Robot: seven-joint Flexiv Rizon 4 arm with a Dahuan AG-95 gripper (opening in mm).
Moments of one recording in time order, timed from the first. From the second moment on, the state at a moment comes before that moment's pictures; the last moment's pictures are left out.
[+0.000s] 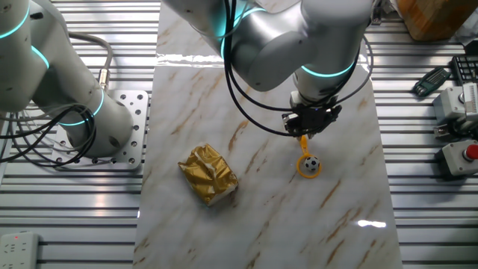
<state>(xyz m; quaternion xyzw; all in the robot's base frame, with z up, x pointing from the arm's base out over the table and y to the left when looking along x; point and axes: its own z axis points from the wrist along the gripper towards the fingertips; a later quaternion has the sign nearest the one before) 0.524 -0.024 0.016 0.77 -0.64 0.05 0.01</state>
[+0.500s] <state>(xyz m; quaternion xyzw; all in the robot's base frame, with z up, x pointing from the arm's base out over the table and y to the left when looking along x) 0.525 -0.024 0.014 0.76 -0.64 0.05 0.01</state>
